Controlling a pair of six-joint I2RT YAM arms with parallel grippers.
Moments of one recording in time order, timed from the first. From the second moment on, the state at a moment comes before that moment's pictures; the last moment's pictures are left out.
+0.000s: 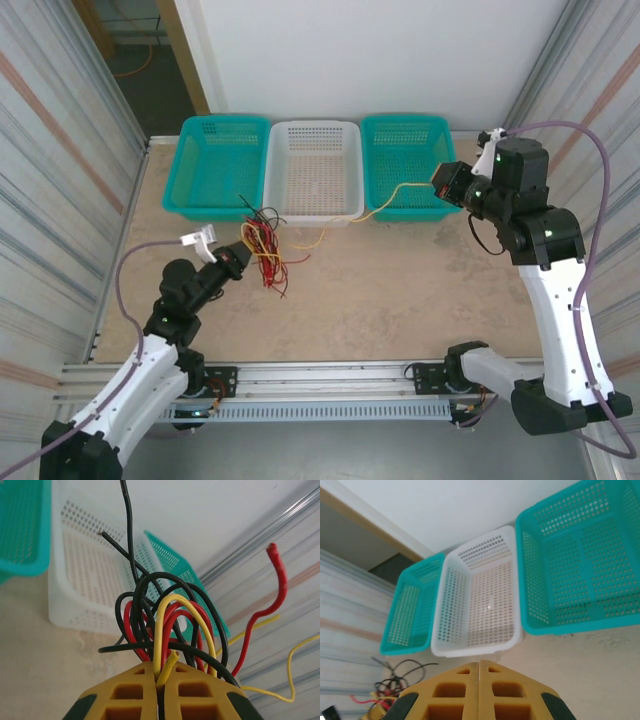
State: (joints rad) left arm -0.35 0.62 0.25 0.26 0.24 -0.75; right arm 0.23 1.07 1.55 -0.95 -0.17 0.62
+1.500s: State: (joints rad) left arm -0.73 0.95 0.72 0.01 0.11 -0.51; right arm 0.70 1.16 1.89 -0.69 -0.18 0.46
